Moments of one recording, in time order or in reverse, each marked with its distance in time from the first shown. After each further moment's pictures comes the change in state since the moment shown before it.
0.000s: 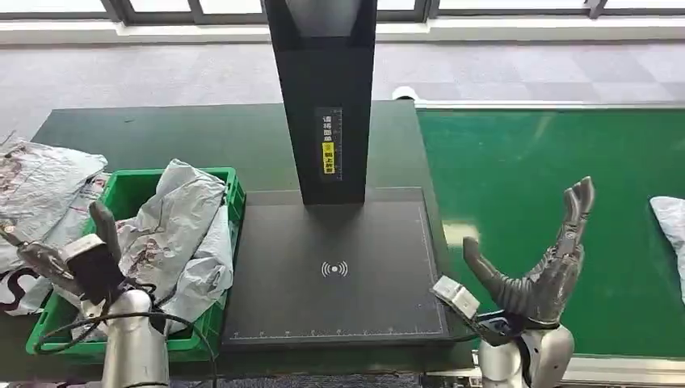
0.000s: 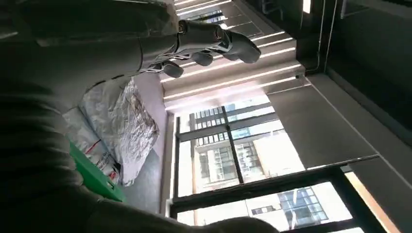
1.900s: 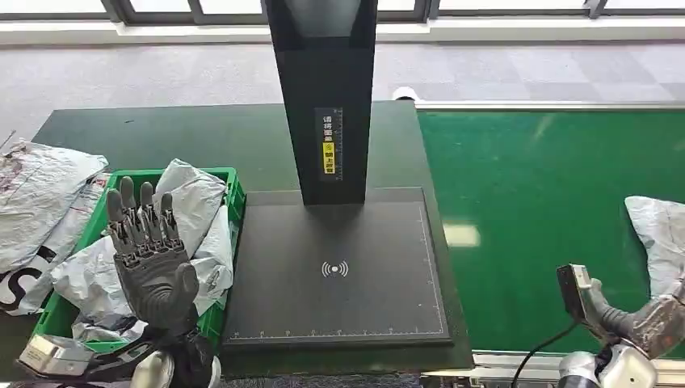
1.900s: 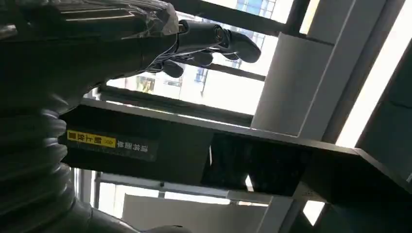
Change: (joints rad) left arm 0.314 -0.022 -0.486 -0.347 0.505 -0.851 -0.009; right arm -0.298 -0.210 -0.793 0.662 0.485 -0.002 0.421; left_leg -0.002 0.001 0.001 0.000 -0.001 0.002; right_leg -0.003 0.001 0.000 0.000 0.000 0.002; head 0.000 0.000
